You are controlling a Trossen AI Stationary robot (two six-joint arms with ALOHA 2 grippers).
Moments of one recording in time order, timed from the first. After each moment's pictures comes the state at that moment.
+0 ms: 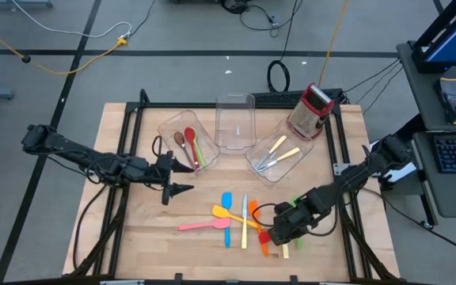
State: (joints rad) left arm -0.27 0.86 0.41 0.23 -0.25 -0.32; right arm 0.56 1.54 0.99 -0.56 -0.31 1.75
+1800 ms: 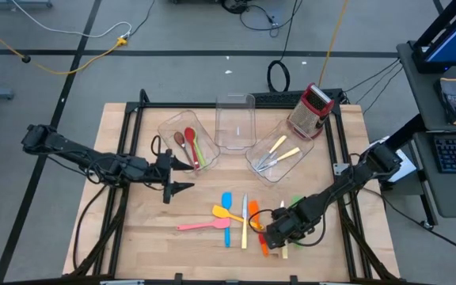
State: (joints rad) left arm -0.27 0.86 0.41 0.23 -0.29 -0.29; right arm 0.57 1.70 0.99 -0.49 -0.32 1.82
